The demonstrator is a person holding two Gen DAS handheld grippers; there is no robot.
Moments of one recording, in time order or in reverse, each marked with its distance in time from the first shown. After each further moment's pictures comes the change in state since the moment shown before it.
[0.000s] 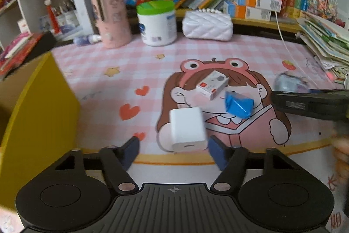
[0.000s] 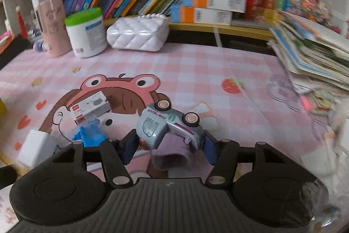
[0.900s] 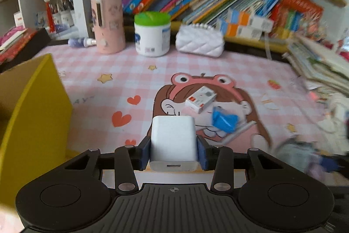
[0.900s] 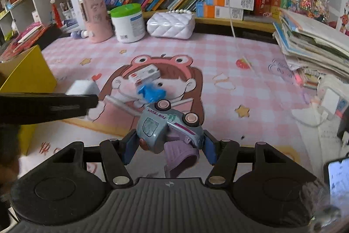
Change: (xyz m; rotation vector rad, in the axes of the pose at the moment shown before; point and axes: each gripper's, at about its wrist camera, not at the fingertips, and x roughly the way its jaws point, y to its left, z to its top) left arm -0.036 0.015 -0.002 -0.069 -0.070 -0.108; right arm -0.096 0.047 -0.040 -0.043 0.067 0.087
